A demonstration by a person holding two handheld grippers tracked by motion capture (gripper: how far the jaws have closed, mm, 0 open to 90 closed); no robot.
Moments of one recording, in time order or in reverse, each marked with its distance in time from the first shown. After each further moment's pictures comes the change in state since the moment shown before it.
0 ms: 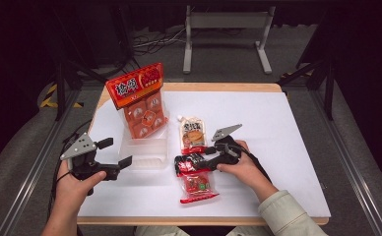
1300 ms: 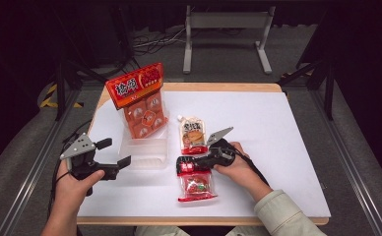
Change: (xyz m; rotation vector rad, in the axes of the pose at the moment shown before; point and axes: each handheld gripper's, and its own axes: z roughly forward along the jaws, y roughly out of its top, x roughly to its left) left arm 0.004 -0.003 0.000 0.005 0.014 -0.016; right arm 0.003 -0.001 0.016 0.105 -0.021 -0.055
